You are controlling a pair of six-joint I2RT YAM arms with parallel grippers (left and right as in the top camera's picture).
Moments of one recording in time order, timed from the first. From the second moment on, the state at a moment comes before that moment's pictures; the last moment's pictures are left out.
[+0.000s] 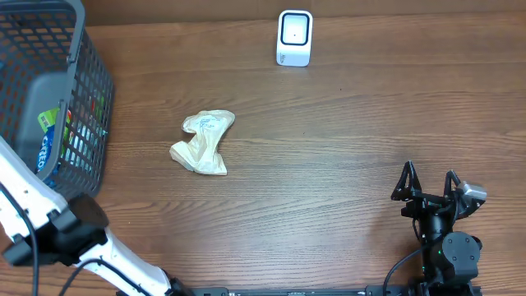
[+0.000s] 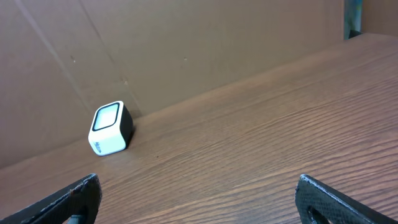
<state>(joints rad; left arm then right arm) 0.63 2.05 2.64 -1.47 -0.18 -0.41 0.06 0.01 0.06 -0.13 0.15 0.36</state>
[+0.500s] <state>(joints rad) 0.64 2.20 2.64 -1.41 -0.06 -0.35 0.06 0.01 0.06 -0.13 0.15 0.36</state>
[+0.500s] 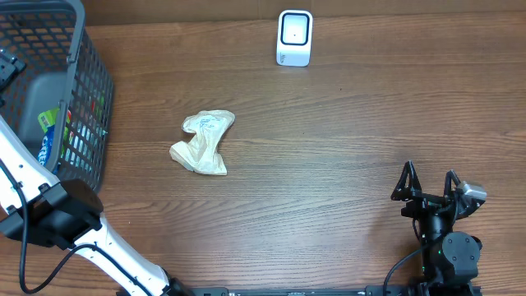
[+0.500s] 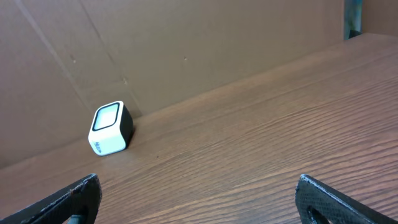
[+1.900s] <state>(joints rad) 0.61 2.65 2.63 -1.38 0.22 -0.07 0.06 0.01 0.06 -0.13 0.14 0.36</state>
